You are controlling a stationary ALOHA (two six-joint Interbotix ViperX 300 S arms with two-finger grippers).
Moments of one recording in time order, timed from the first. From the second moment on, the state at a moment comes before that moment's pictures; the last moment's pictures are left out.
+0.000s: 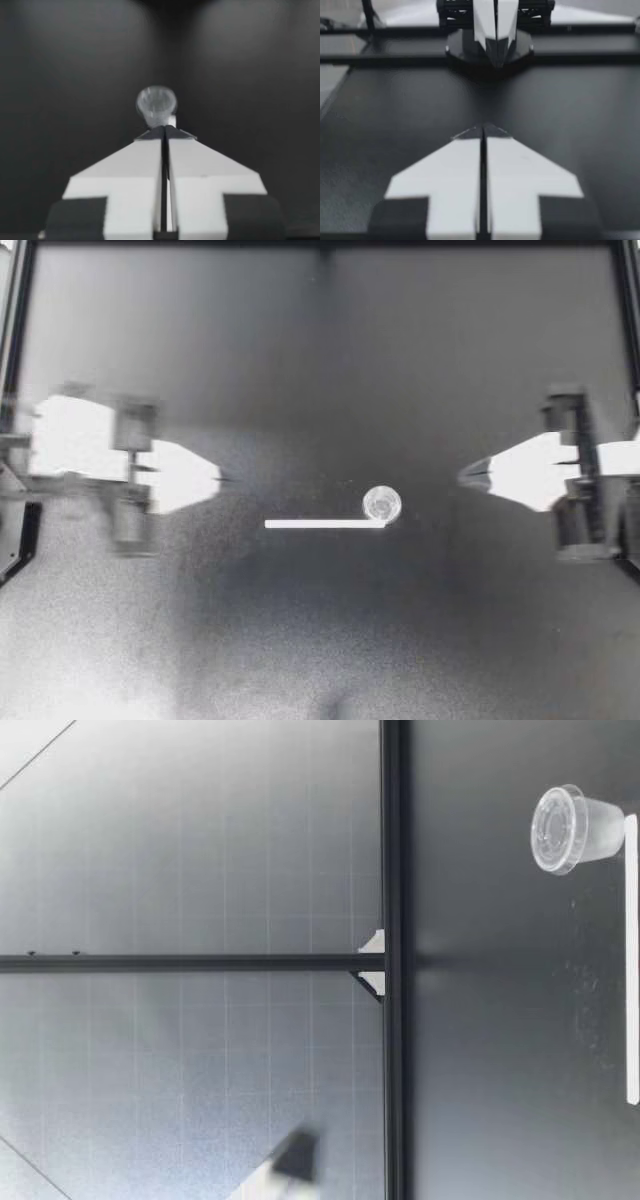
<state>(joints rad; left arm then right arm) 0.01 -0.31 1.07 0.00 -0.43 0.01 -0.01 -0.63 1.16 0.01 -0.38 0.01</state>
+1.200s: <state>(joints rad) 0.03 0.35 0.69 0.00 -0.54 0.01 -0.05 -0.10 0.98 0.03 -0.20 0.01</state>
